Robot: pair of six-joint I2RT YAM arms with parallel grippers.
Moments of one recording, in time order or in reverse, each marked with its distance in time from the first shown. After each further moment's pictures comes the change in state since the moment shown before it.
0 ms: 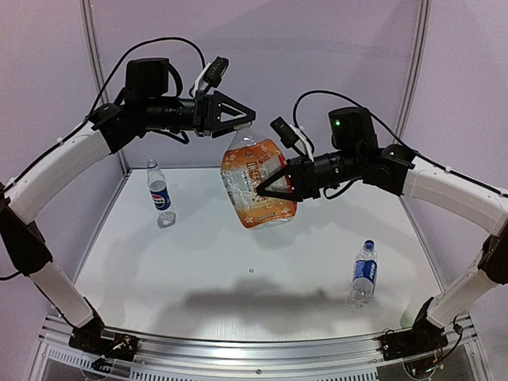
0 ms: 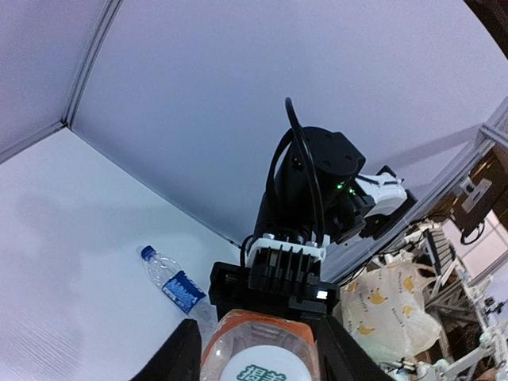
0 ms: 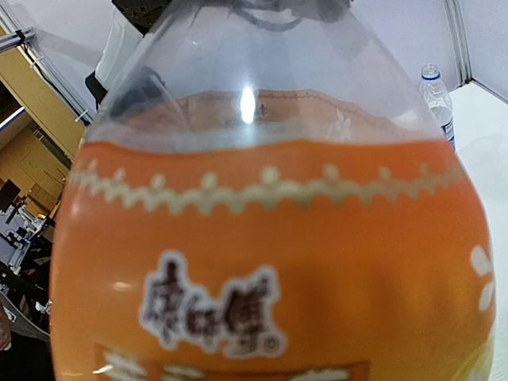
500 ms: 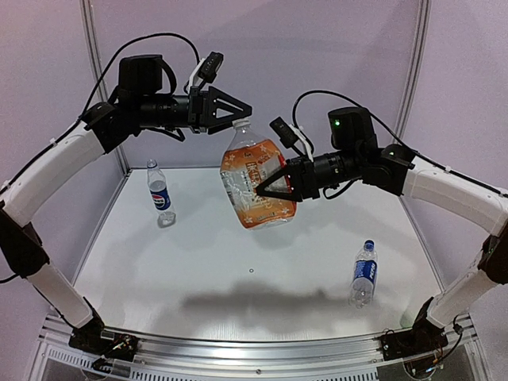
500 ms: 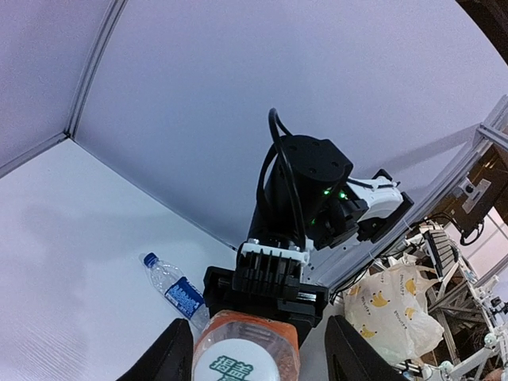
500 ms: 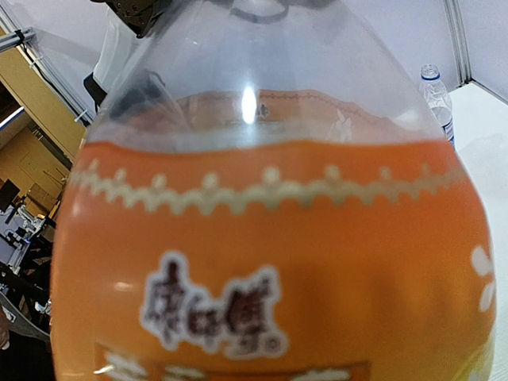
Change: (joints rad) left arm 0.000 -0.025 0.000 -0.003 -0.016 0.006; right arm 0.002 0.000 0.002 -0.001 0.004 0.000
